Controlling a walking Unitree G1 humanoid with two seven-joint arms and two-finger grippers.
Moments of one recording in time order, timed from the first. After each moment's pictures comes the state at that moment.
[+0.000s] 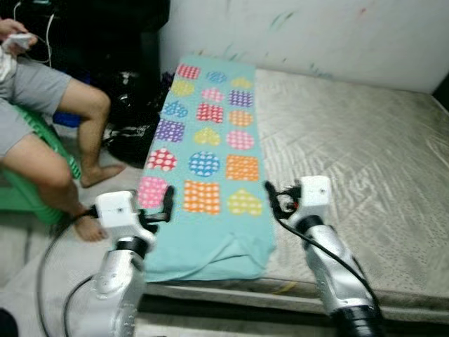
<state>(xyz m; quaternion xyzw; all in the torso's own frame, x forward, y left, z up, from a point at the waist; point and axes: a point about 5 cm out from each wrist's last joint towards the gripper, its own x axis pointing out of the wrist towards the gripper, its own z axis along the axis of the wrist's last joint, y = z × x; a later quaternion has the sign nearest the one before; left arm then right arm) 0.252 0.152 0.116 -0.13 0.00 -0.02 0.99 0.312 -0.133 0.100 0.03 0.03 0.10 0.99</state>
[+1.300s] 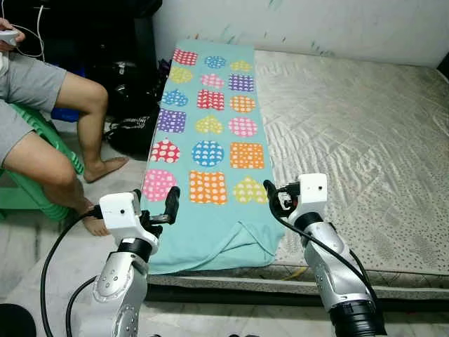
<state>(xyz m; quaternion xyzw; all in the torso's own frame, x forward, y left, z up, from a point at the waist) 0.248 0.143 0.118 -0.14 0.00 -0.05 0.99 0.316 -0.139 0.098 0.02 0.05 0.09 0.99</state>
